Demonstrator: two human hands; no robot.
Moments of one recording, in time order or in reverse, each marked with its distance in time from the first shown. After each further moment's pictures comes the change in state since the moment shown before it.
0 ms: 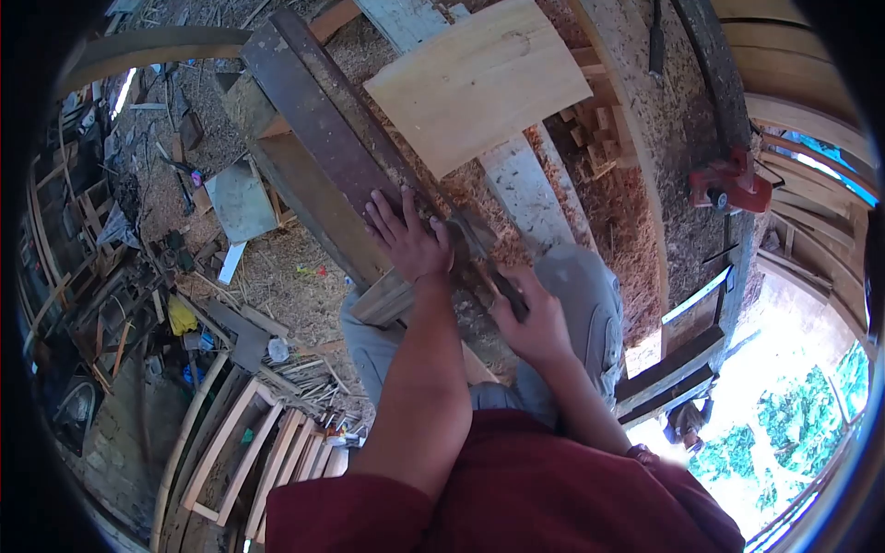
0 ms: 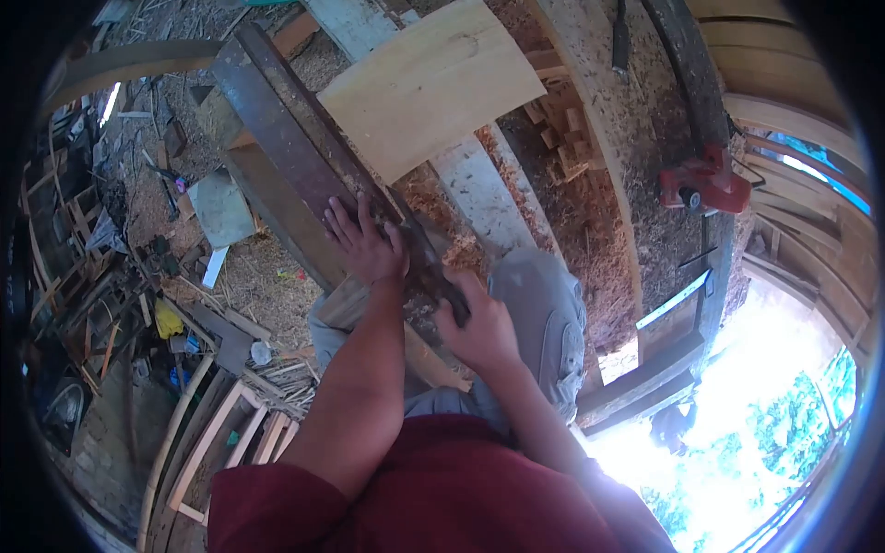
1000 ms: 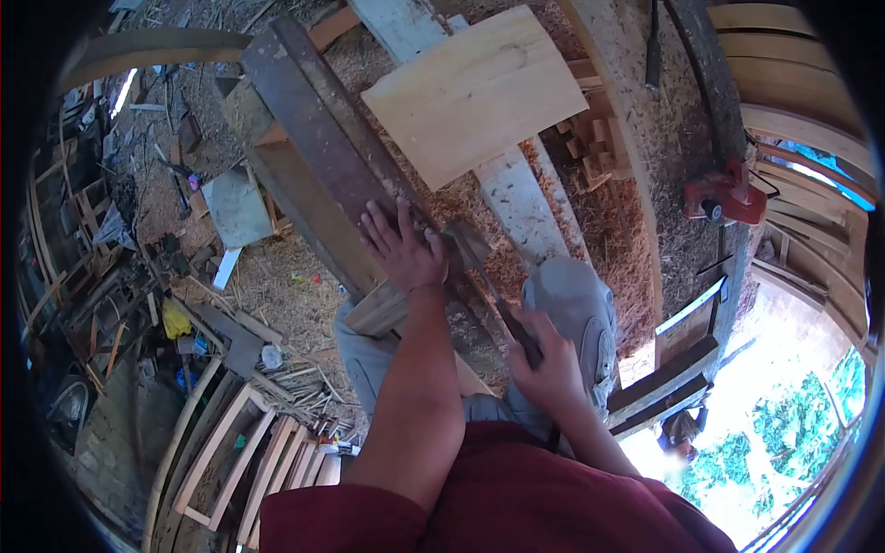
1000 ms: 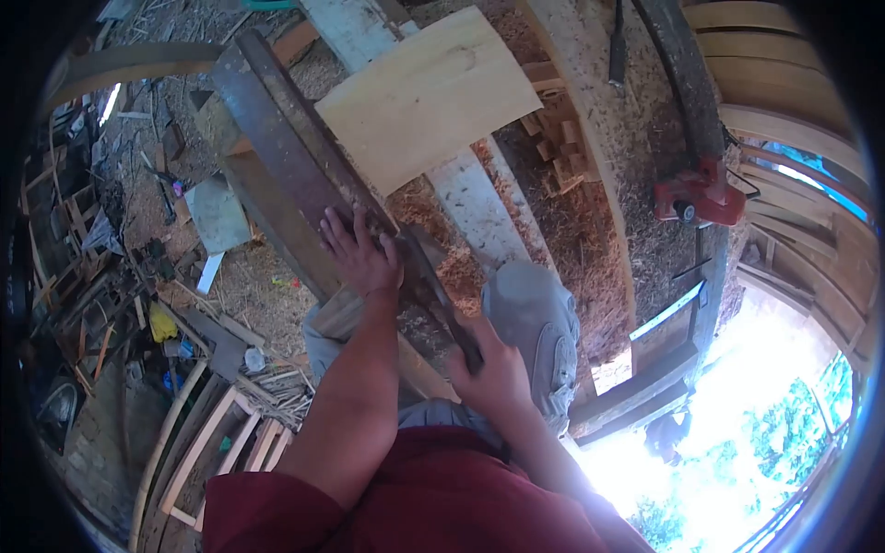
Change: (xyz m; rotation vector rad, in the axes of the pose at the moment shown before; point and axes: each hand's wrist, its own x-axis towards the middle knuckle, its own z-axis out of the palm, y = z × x) left_hand 0.000 -0.001 0.002 0.016 0.000 0.000; right_hand -0.019 -0.011 -0.019 -0.015 0.017 -0.014
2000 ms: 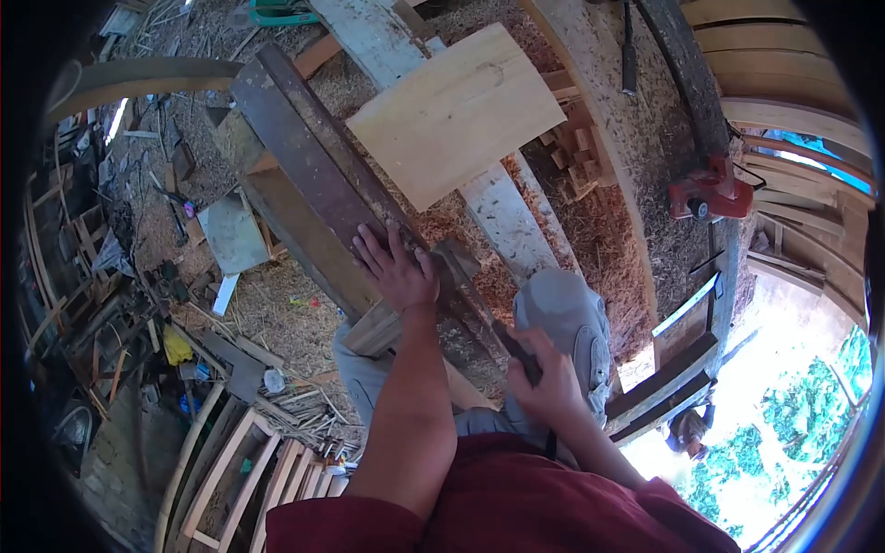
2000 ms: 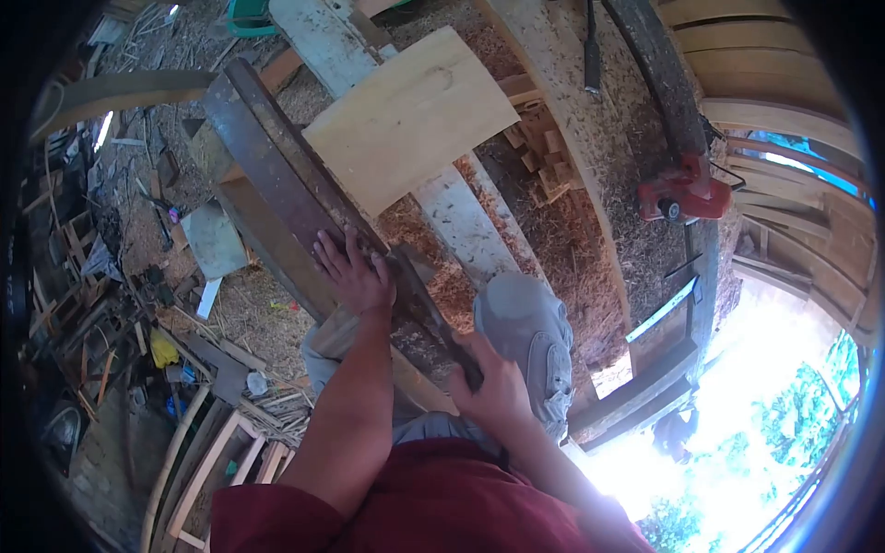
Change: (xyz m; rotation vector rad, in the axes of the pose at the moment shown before) left_hand 0.000 -0.001 0.000 0.023 -0.007 0.013; right_hand -0.016 -0.007 -0.014 -0.010 -0.073 0.051
